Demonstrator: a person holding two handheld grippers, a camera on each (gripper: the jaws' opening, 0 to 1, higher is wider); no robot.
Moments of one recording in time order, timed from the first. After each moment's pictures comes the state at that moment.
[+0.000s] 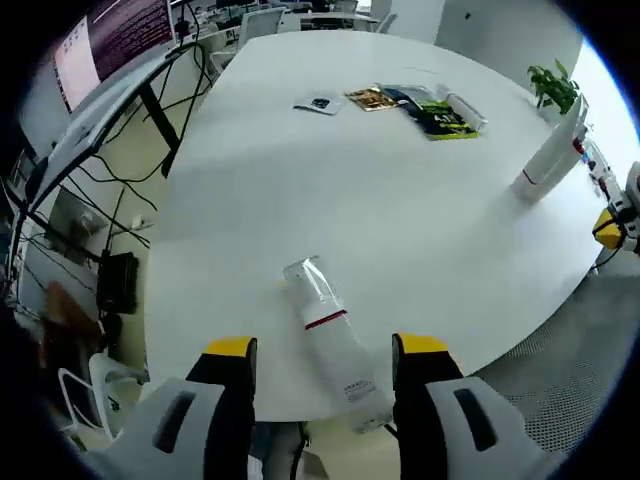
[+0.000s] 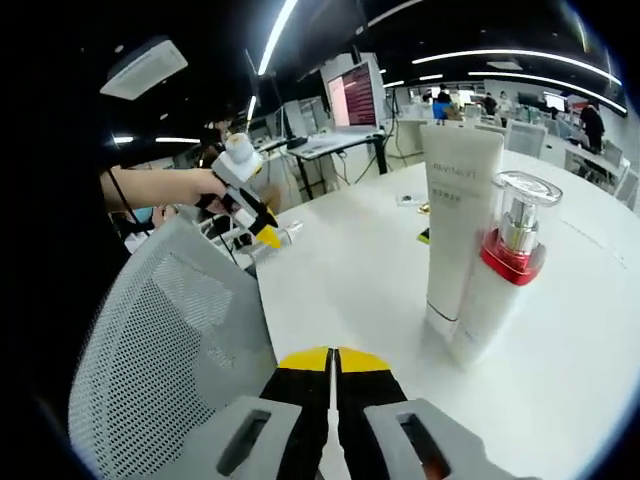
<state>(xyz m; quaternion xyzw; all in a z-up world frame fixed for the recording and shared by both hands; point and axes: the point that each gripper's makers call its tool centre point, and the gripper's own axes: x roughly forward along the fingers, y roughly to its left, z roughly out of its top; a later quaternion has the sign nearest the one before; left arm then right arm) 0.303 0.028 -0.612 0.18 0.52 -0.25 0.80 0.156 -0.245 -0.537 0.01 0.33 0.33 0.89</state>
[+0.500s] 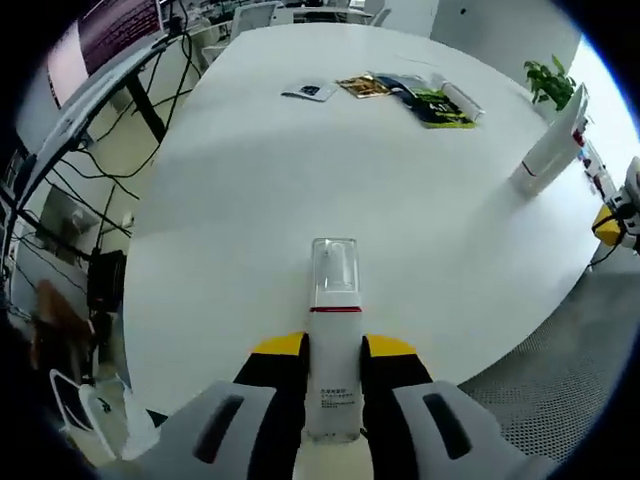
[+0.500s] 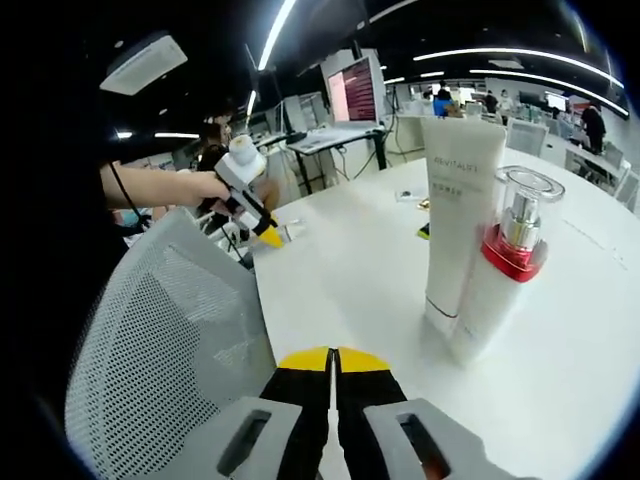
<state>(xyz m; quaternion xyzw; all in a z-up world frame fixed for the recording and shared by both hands) 0.307 0.024 -0.623 0.15 0.52 -0.29 0.79 0.153 -0.245 -0.541 0.00 0.34 0.33 0.88</state>
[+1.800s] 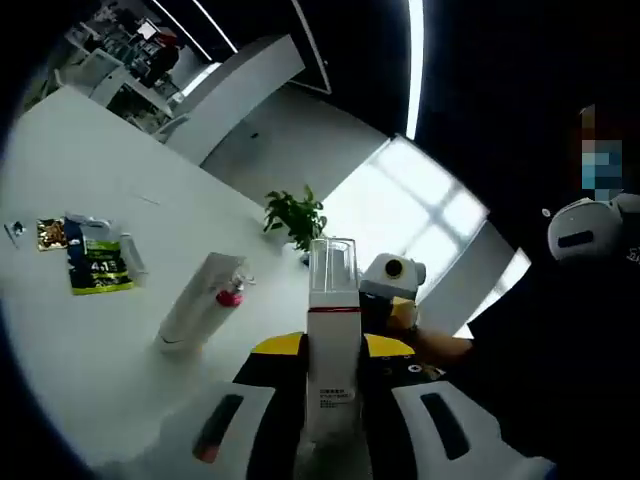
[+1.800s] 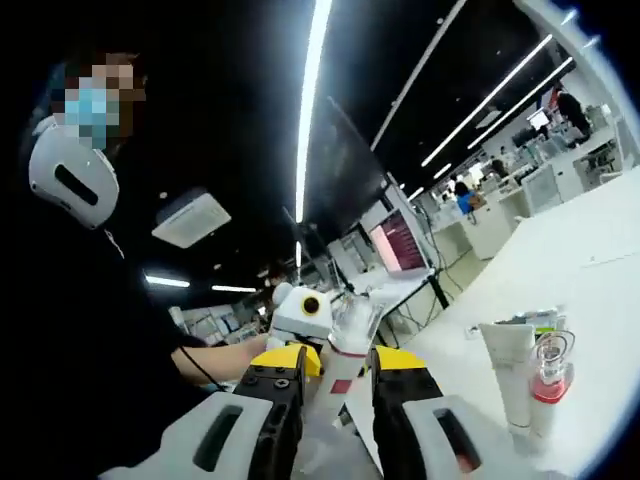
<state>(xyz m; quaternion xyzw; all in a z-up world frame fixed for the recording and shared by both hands) 0.152 -0.205 -0.384 -0.23 0.31 -0.72 0.58 0.158 -0.223 -0.351 0.27 0.06 0.40 0.88</state>
